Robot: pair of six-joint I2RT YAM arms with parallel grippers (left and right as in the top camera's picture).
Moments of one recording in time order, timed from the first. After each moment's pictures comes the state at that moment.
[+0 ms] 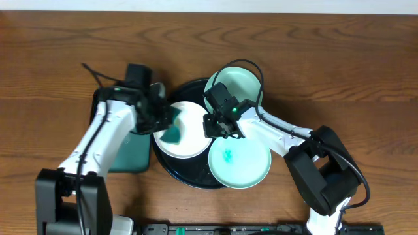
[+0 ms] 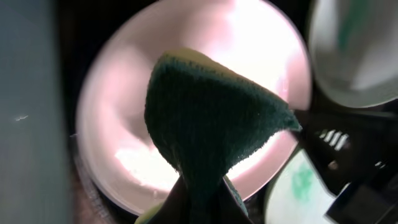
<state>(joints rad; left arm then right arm) -0.17 1.61 1.10 -0.85 0.33 -0.35 0.68 1.96 1.21 -0.48 -0.15 0.57</state>
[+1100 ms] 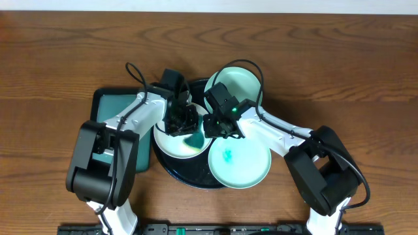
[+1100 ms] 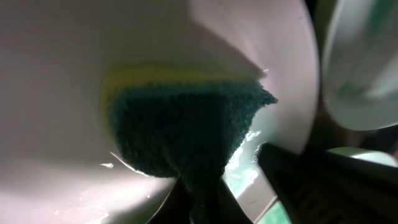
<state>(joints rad) -0.31 1.89 1.12 -0.67 0.50 -0.49 0.68 1.96 1.21 -0.49 -0.15 0.57</state>
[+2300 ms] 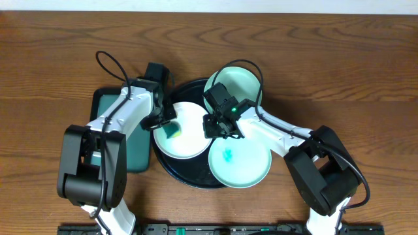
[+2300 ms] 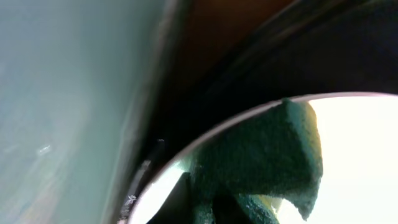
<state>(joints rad) -0.20 1.86 1.17 -0.84 0.00 -0.57 0.68 1.96 1.21 -0.50 -0.15 0.57</state>
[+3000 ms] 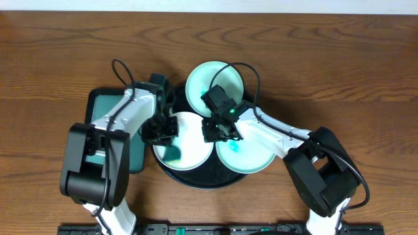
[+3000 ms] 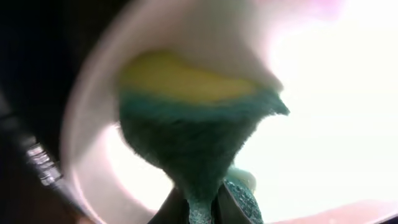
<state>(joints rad) -0.25 1.87 1.14 -1.00 0.24 -0.30 0.70 1.96 1.21 -0.53 -0.17 0.55</state>
